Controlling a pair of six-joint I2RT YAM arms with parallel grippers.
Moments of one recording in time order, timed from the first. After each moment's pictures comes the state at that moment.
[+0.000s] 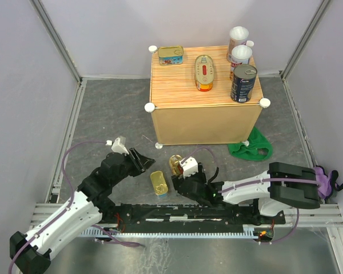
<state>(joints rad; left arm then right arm) -0.66 0.52 0.34 -0.27 -0.04 -0.97 1.40 1.48 0.51 0.24 0.73 0.60</state>
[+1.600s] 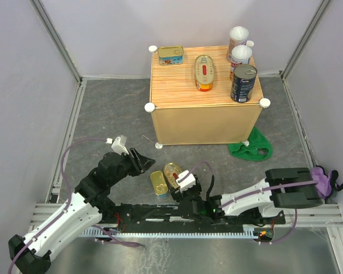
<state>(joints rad) -0.66 0.49 0.35 -0.29 0.01 -0.88 1.63 1.53 0.49 0.40 1.02 0.52</state>
